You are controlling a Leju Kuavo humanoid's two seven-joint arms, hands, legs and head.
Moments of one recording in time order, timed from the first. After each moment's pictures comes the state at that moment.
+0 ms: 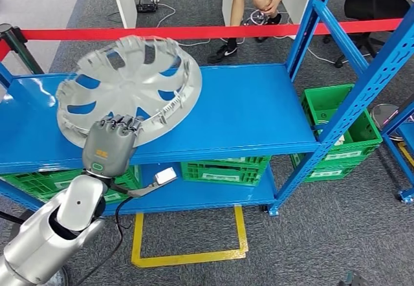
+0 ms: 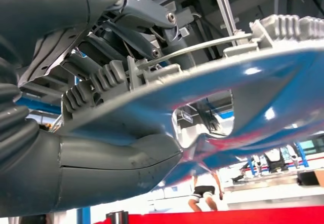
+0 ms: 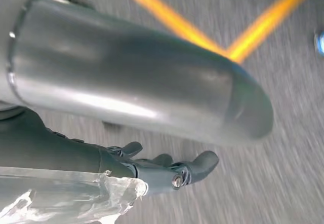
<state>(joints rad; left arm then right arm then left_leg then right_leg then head) -0.45 0.28 -0.81 -1.51 -1.56 0.30 0.44 -0.05 0.05 -0.56 -0.23 -0.17 -0.09 -0.28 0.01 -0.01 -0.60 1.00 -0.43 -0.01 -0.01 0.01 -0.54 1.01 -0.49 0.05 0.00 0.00</state>
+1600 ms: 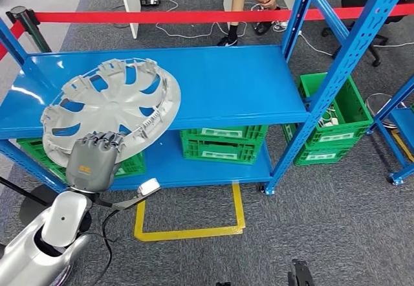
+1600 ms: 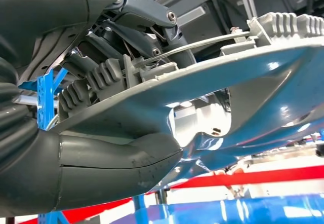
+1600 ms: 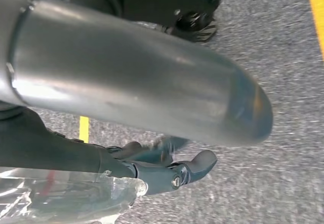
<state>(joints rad) -0.29 0.33 -0.69 -1.55 -1.56 0.32 0.41 -0.03 0.03 0.00 -0.21 -0.05 -0.11 -0.27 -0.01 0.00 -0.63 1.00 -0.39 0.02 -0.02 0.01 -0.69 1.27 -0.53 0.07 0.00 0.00</state>
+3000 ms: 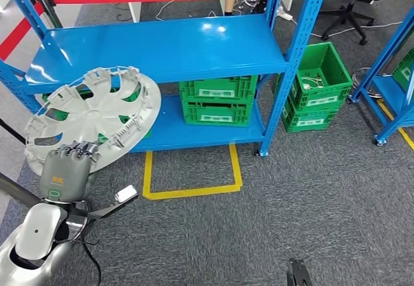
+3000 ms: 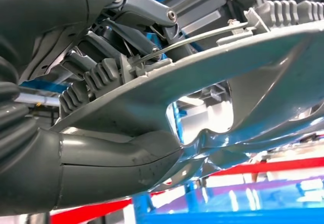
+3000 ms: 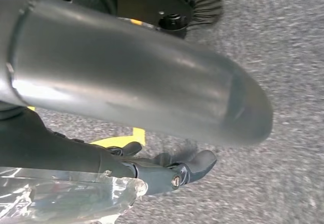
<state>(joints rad) -0.13 0.34 -0.46 -1.59 -1.57 0.38 0.28 -0.04 0.06 0.00 -0.20 0.00 -0.14 -0.27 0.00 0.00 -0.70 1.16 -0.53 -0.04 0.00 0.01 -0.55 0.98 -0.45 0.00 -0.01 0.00</state>
